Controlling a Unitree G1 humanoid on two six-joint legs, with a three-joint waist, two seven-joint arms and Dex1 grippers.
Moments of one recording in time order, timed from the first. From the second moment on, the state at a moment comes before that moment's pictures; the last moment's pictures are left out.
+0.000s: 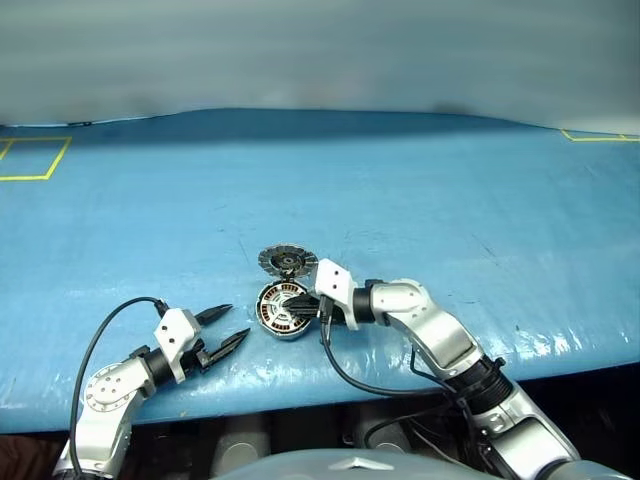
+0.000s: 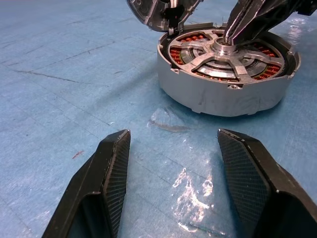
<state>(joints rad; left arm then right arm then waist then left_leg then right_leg) 0.26 0.51 0.03 0.03 -0.28 -0.22 -0.87 -0.31 -0.35 0.46 -0.13 0.17 0.43 0.90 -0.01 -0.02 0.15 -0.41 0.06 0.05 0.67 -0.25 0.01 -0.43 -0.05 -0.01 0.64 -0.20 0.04</state>
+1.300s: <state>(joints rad) 0.26 0.49 0.03 0.04 -0.28 -0.26 -0.85 -0.53 -0.29 0.38 -0.02 0.25 0.36 0.99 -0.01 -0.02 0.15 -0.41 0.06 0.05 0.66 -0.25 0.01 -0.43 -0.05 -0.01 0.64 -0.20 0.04</state>
